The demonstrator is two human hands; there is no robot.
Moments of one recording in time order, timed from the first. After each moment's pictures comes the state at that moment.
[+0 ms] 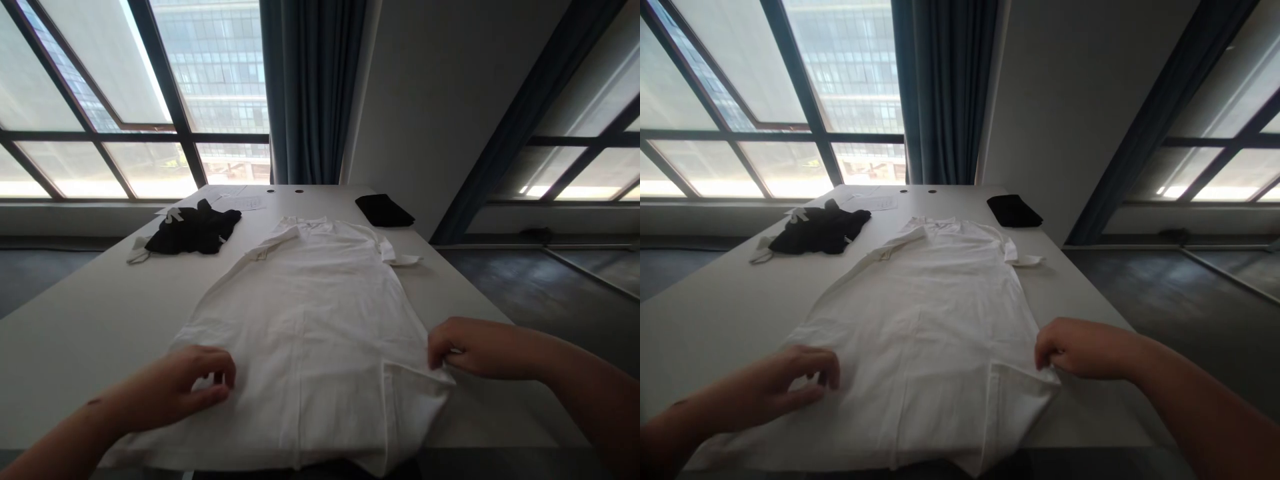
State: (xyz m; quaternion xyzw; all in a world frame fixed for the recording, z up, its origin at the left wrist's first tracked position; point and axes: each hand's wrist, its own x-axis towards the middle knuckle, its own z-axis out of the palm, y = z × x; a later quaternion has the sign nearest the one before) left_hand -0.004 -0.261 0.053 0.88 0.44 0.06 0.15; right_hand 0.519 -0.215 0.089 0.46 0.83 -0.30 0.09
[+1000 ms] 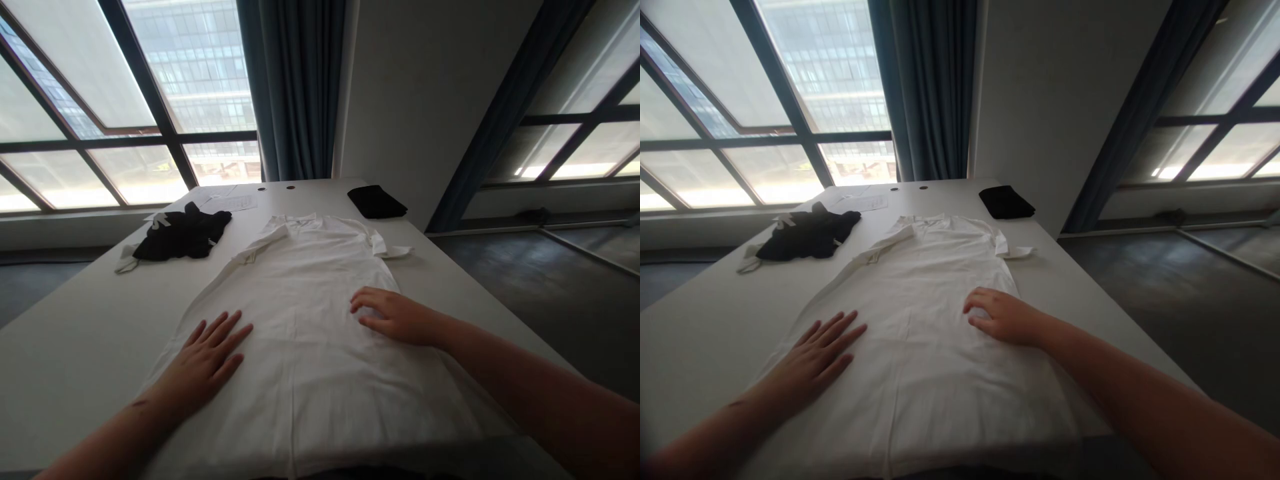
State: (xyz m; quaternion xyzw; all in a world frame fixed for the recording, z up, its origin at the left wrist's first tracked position) left_hand 0.001 -0.227 -0.031 0.87 0.50 0.04 -0.02; right_hand 0.456 -0.174 0.053 0.42 0.86 -0.26 -0.08
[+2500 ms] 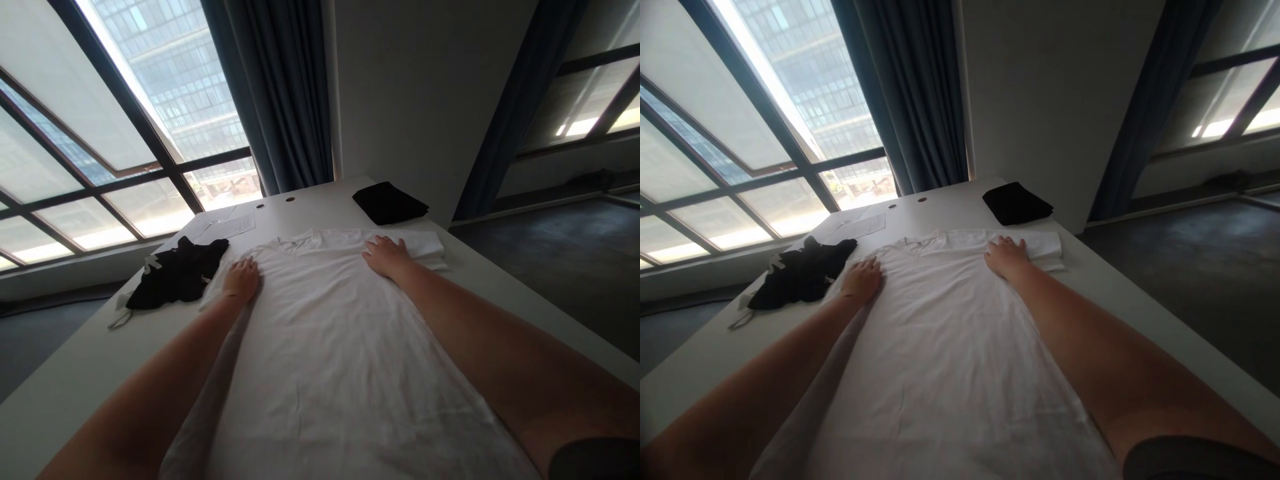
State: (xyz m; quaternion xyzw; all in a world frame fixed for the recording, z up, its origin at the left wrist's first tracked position) left_hand 0.066 0.087 -0.003 0.76 0.65 0.00 -0.10; right_hand 0.493 0.096 -0.027 0.73 0.68 -0.04 -0.04
